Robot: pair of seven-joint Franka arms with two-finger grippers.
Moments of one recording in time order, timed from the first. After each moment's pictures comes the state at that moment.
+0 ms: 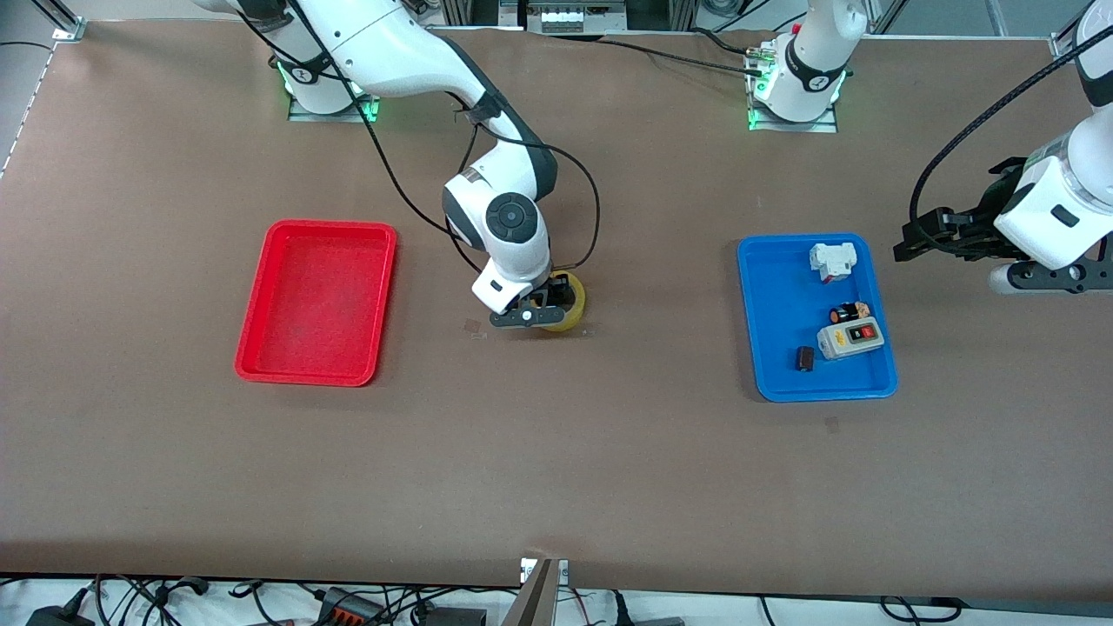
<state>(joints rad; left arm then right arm) -0.07 0.15 0.01 -1.46 -0.03 1.52 -0.10 0.77 0.76 -0.03 -1.56 0.04 2.34 0.64</state>
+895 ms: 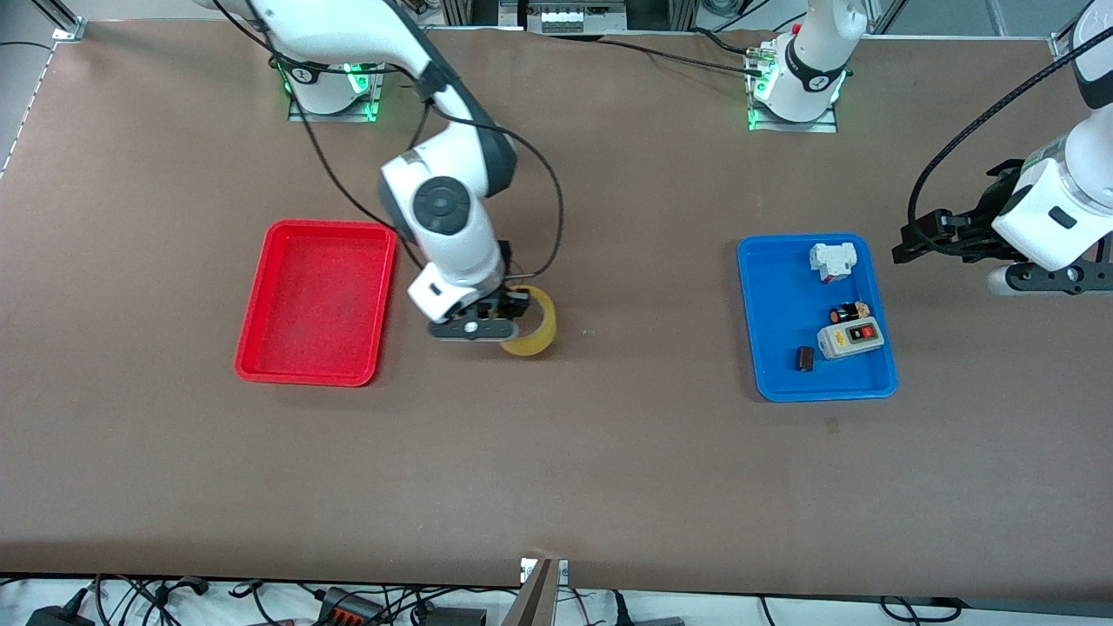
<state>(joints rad) -0.07 0.15 0.01 -1.47 -0.03 1.53 -0.10 0.63 0.54 -0.06 -1.61 0.04 2.24 0.59</state>
